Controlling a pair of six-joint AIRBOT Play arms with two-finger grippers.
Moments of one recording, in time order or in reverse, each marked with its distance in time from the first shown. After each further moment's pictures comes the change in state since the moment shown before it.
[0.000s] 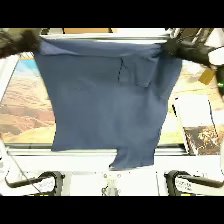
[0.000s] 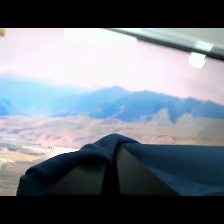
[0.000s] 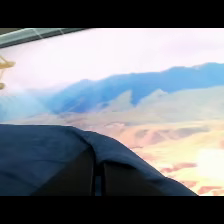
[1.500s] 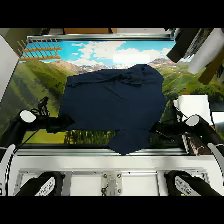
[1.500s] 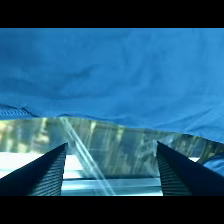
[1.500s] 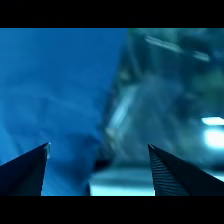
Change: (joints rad) left arm 0.032 0.430 -1.096 -0.098 -0.185 -0.032; right arm -0.115 0.325 -1.038 -0.121 0.293 0.185
